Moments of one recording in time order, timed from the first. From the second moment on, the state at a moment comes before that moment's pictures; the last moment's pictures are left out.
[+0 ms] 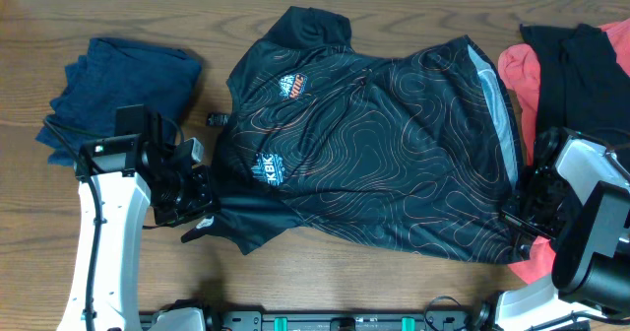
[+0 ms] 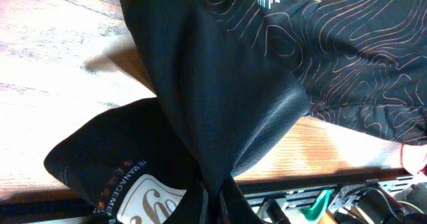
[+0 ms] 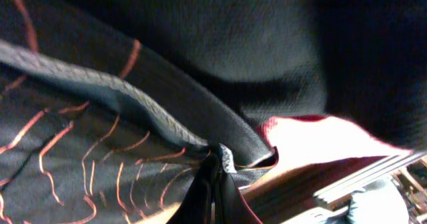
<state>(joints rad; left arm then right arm) 0.13 1.31 1.07 -1.36 0.37 -0.12 -0.35 1.75 0.94 -1.18 0.15 0.41</state>
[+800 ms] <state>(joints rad) 0.13 1.31 1.07 -1.36 0.37 -0.12 -0.35 1.76 1.16 -1.46 0.08 0.38</state>
